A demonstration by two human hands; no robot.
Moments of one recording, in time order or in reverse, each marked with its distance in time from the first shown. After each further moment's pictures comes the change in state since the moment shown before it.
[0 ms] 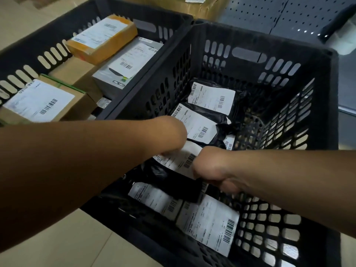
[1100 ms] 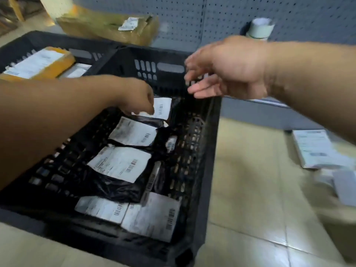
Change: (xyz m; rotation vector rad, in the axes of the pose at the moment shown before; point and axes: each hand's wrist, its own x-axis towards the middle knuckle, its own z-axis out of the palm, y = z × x) left_hand -0.025 0.011 -0.122 -0.493 0.440 0.030; right_hand -0.120 0.020 -0.207 0.392 0.265 -0.528
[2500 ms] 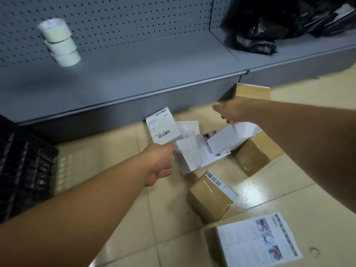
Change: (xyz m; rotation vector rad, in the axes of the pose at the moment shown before) left_hand 0.008 0.514 0.194 -0.996 -0.426 -0.130; right_hand -0.190 0.350 -0.426 -0.540 0.464 0.658
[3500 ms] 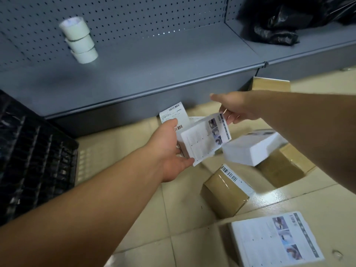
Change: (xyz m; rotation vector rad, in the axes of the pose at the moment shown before) left_hand -0.039 0.017 -0.002 -0.572 -0.080 -0.093; right_hand 0.023 -0.026 0.021 0.369 -0.163 0.011
